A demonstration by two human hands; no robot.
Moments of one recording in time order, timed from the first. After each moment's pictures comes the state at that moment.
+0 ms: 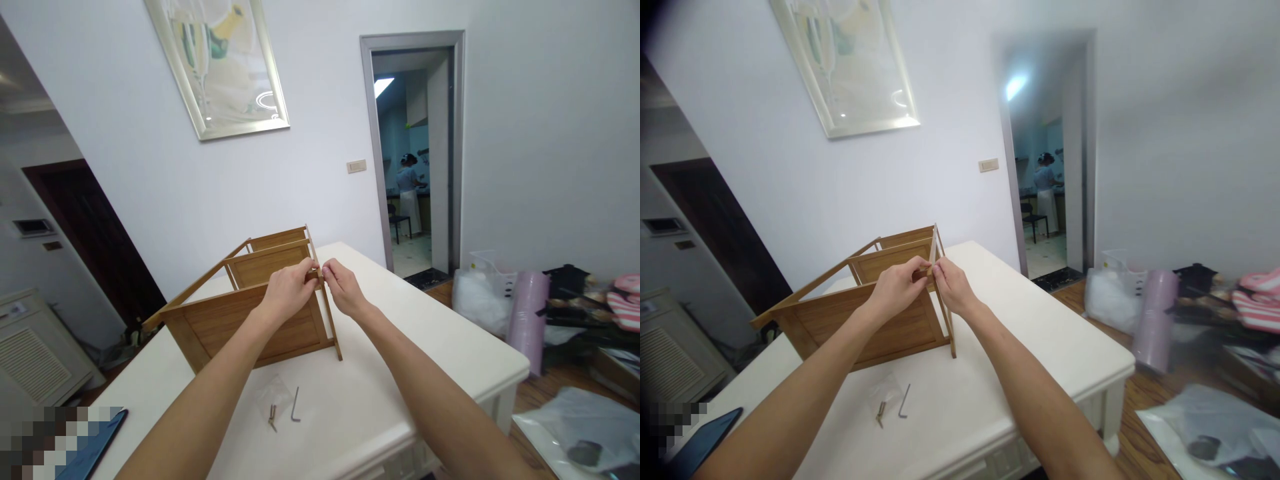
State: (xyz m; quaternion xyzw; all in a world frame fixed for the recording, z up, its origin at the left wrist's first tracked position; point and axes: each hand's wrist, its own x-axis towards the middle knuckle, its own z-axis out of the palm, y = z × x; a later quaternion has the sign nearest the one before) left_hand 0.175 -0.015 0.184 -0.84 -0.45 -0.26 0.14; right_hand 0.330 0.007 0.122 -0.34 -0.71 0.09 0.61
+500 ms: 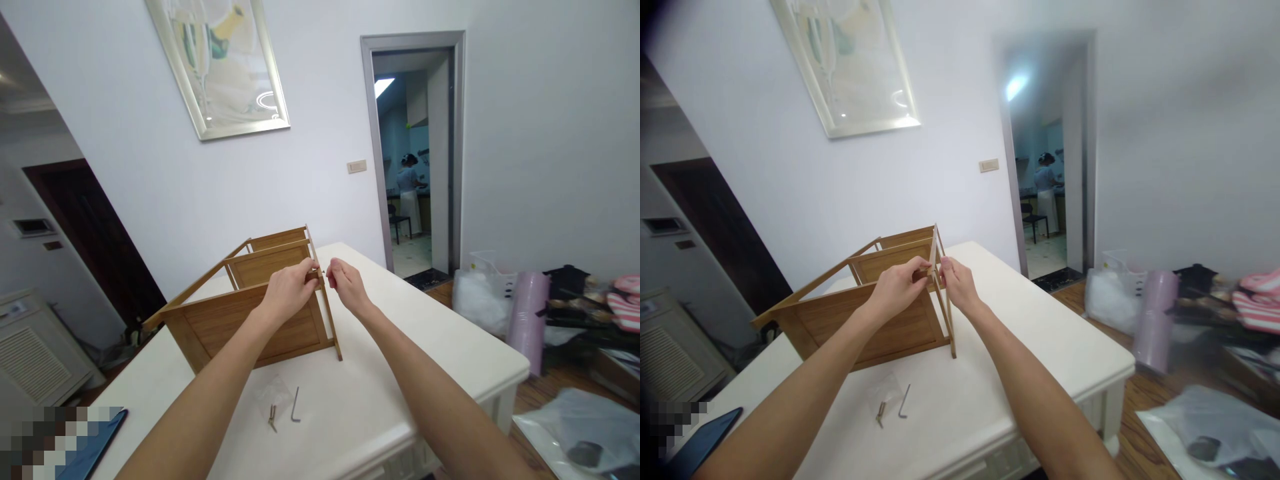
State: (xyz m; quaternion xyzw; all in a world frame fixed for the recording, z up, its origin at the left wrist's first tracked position) left_hand 0.174 -0.014 0.183 -0.84 -0.45 -0.27 0.13; right_hand 0.332 0.012 0.120 -0.37 -0.64 0.18 0.65
